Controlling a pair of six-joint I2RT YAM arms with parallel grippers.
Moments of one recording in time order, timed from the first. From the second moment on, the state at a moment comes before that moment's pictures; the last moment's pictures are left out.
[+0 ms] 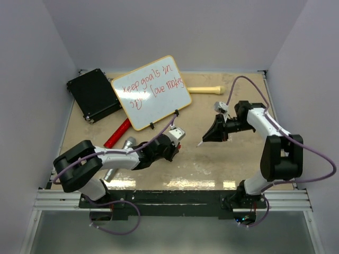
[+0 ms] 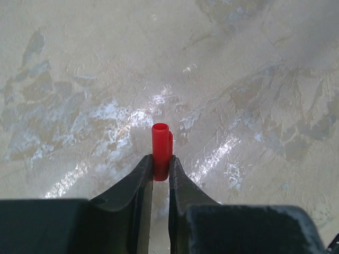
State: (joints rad) left arm -0.98 1.52 0.66 0.27 -0.12 -0.22; right arm 0.02 1.52 1.08 -1.19 -1.31 -1.25
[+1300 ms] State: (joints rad) left arm -1.06 1.63 0.41 0.87 -0.12 0.02; right arm 0.17 1.47 0.95 -0.44 -1.11 -0.47
